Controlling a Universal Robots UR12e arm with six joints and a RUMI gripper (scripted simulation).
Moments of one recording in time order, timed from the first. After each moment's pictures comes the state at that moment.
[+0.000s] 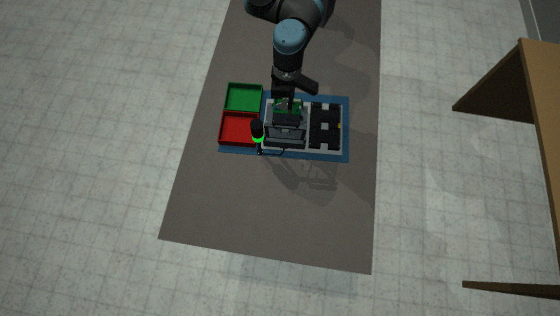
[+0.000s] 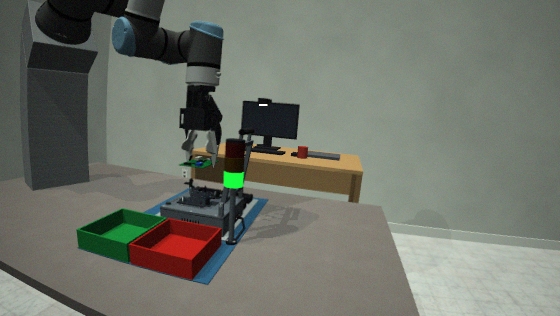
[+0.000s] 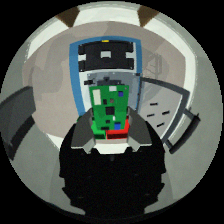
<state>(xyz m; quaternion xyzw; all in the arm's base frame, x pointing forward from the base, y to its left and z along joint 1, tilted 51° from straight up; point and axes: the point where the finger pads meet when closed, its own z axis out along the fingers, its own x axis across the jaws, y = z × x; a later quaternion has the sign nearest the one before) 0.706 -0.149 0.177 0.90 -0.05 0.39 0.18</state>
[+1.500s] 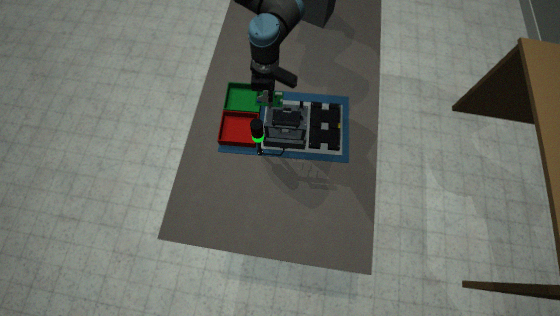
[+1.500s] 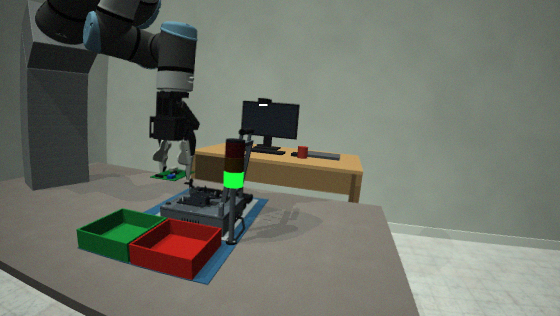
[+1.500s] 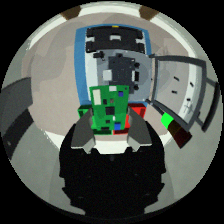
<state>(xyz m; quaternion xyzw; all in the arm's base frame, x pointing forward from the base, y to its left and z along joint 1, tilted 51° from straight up) 0.677 -0.229 0.156 0.90 -0.05 0.39 0.18</state>
